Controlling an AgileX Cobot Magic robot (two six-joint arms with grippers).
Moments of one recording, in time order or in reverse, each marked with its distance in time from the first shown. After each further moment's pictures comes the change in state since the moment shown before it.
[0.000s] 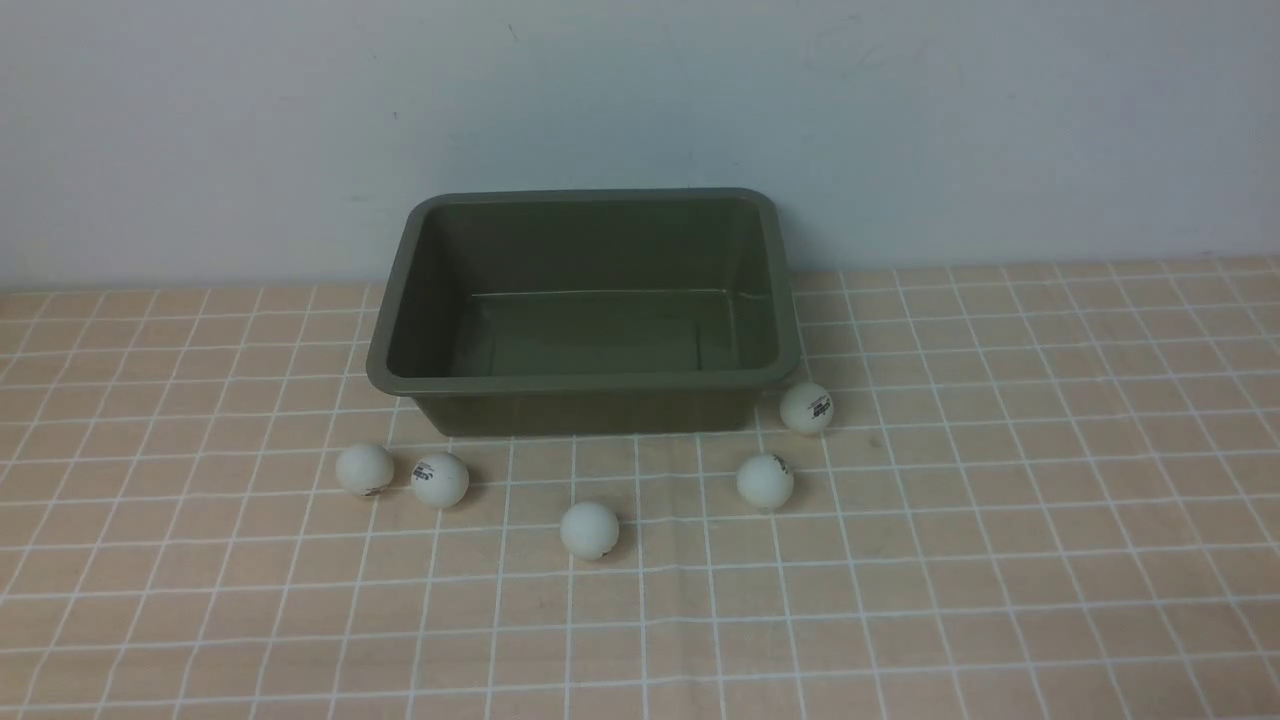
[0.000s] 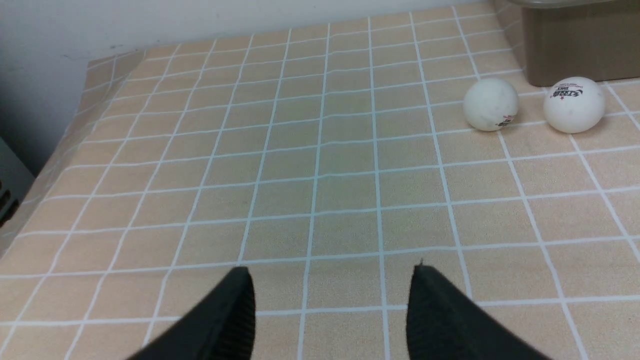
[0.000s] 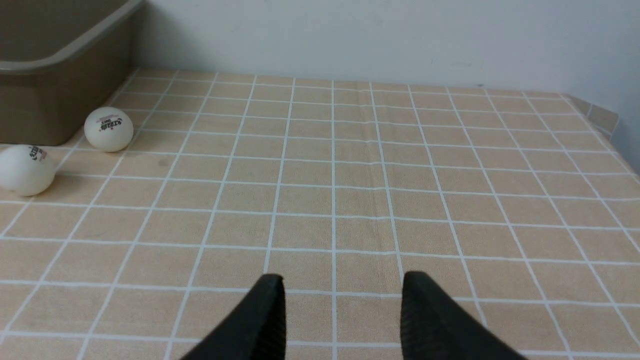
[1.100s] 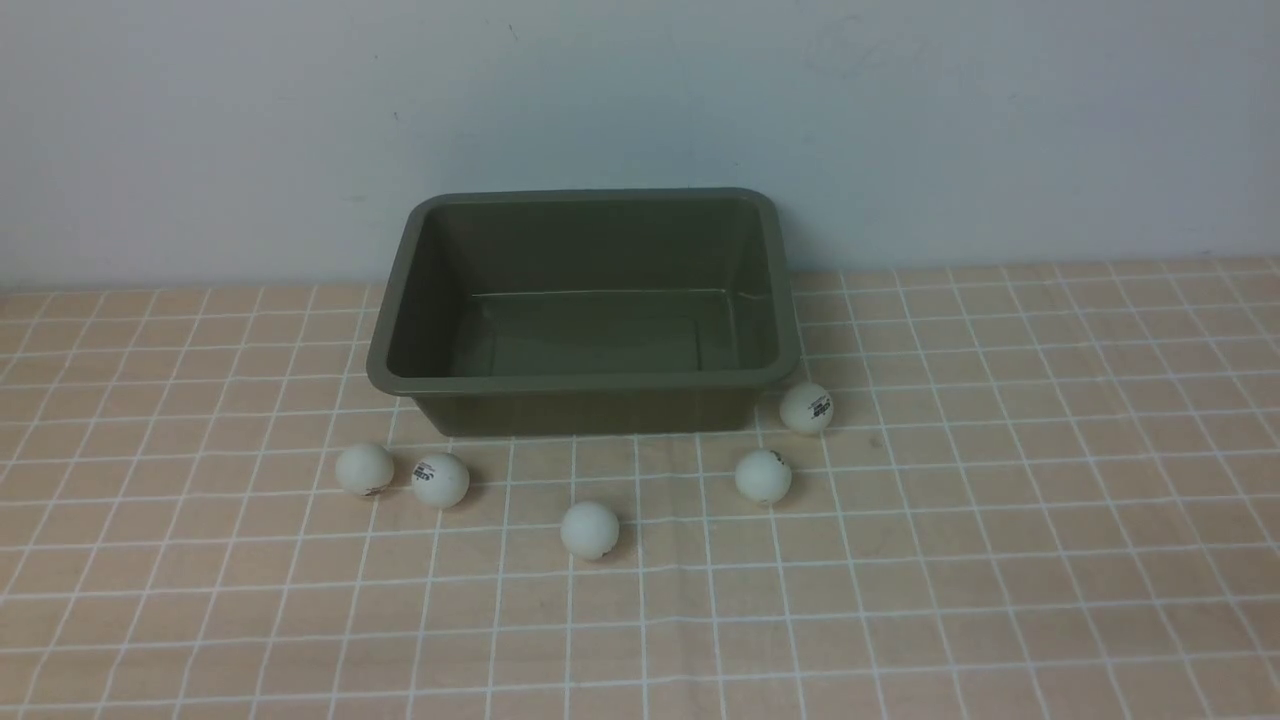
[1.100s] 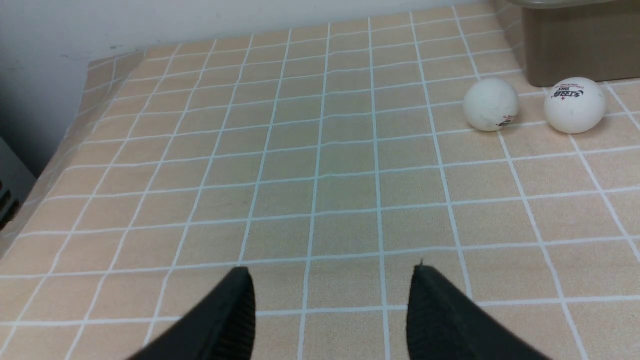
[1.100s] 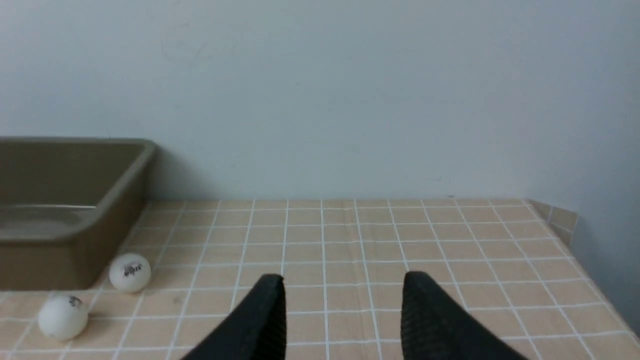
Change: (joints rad) right arm 0.000 0.000 -0.333 0.008 0.195 0.063; left arm 0.000 0.000 0.000 0.001 0.000 0.000
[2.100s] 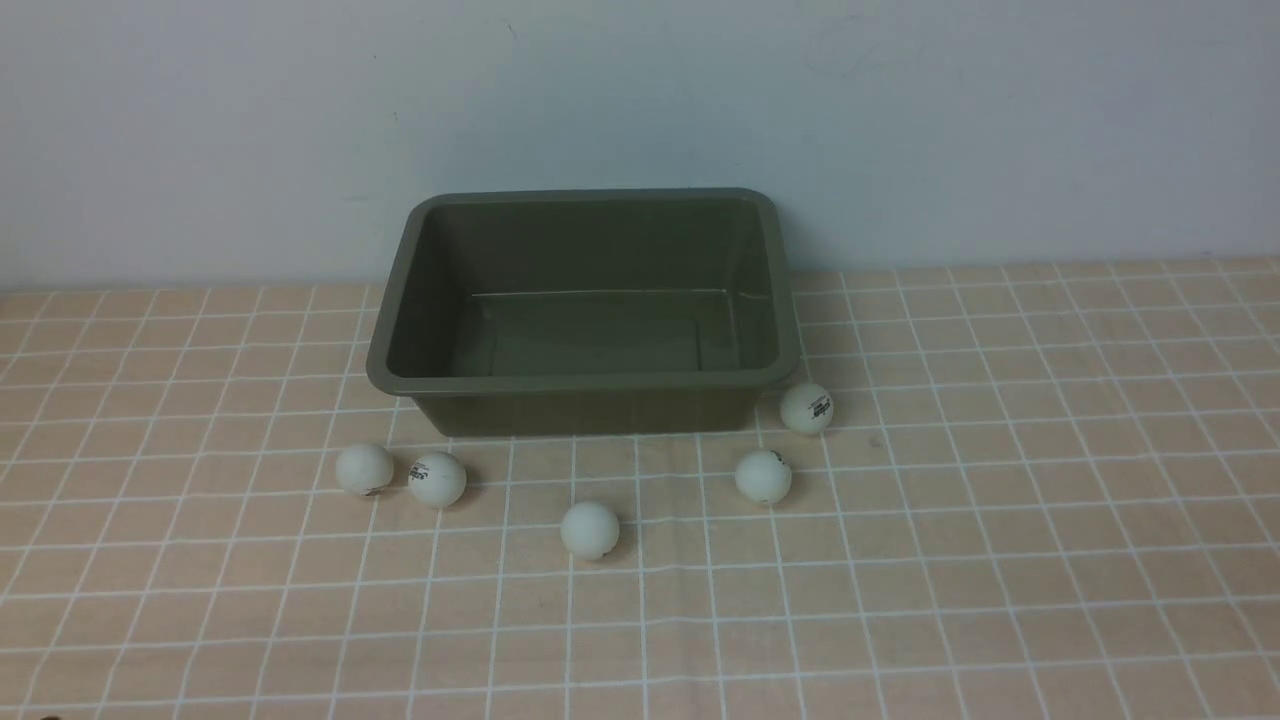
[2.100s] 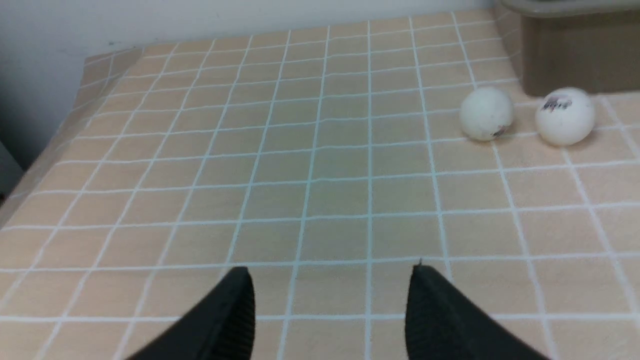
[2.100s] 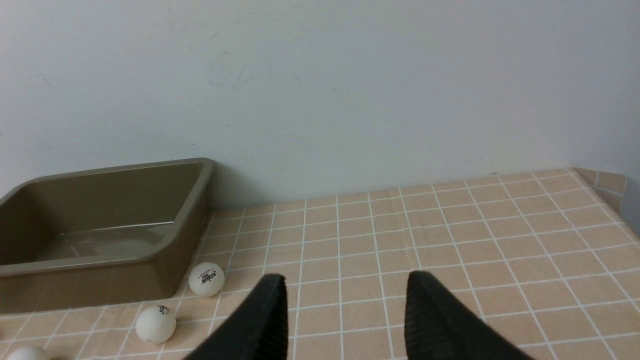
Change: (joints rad) right arm 0.000 -0.001 -0.134 0.120 0.159 0.018; left arm 0.000 0.000 0.002 -0.065 -0.032 -0.039
